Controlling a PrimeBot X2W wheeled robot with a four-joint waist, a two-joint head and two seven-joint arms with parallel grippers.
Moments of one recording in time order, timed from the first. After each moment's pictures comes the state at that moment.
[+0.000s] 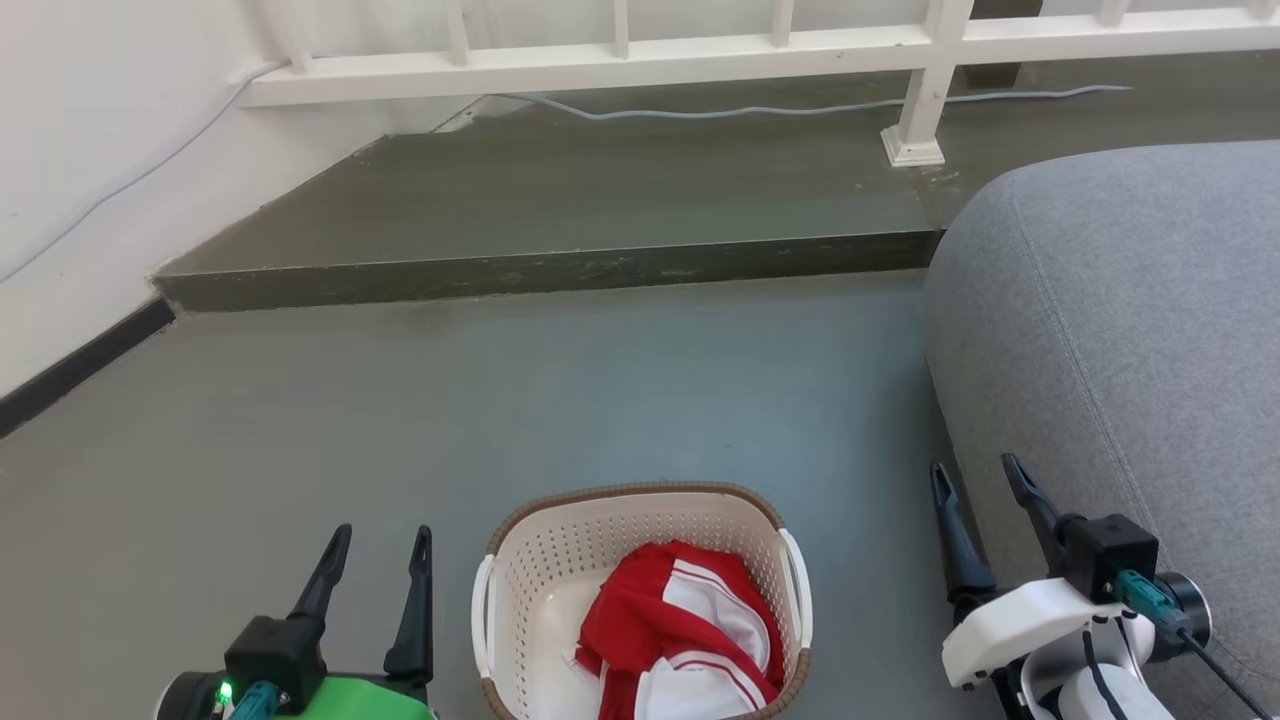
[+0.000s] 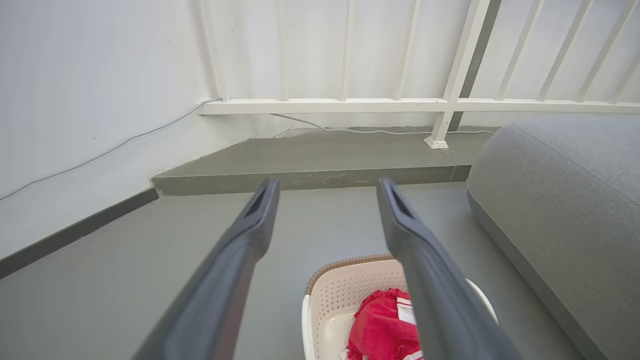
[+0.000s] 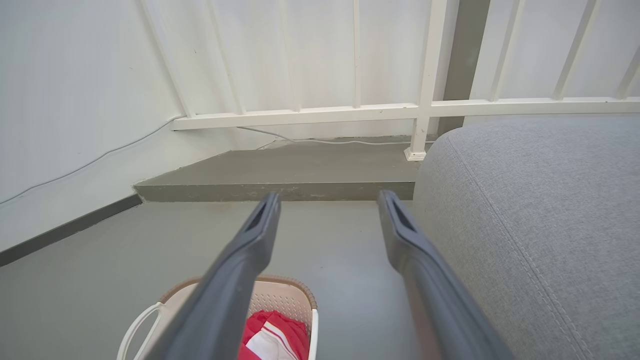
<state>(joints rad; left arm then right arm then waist) 0.08 0.19 -0.36 0.05 -0.39 0.12 -0.25 0.04 -0.13 0.28 0.21 0.24 -0.10 -0.25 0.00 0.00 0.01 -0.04</state>
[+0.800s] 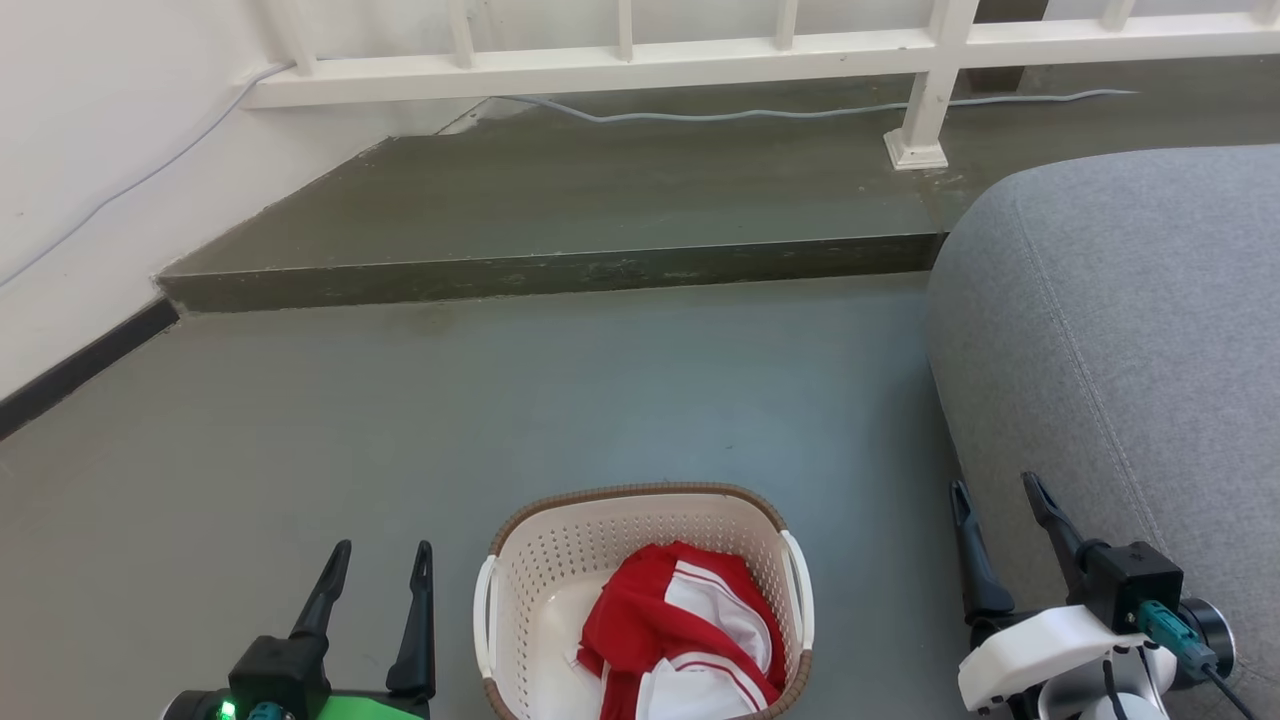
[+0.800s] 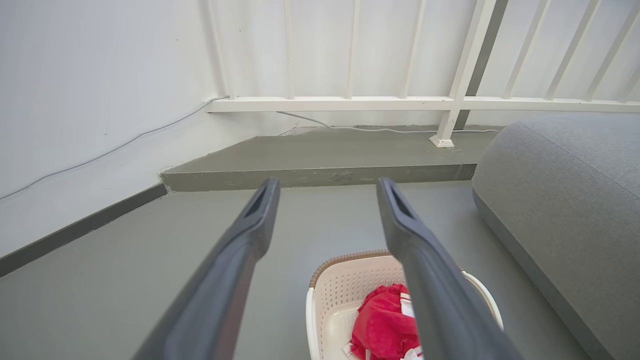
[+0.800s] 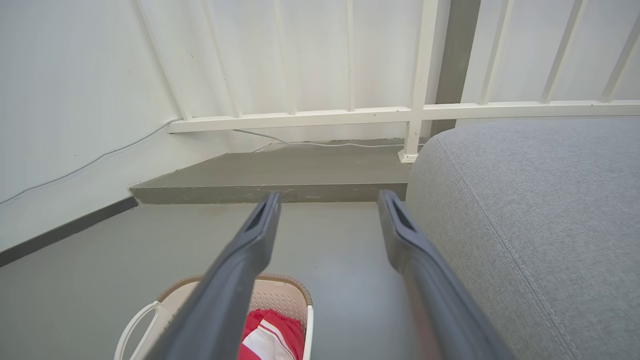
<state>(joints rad) 0.13 0.17 -0.34 0.03 -0.35 0.12 -0.25 0.11 -0.13 0.24 0.14 0.22 -0.10 -0.25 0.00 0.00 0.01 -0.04</state>
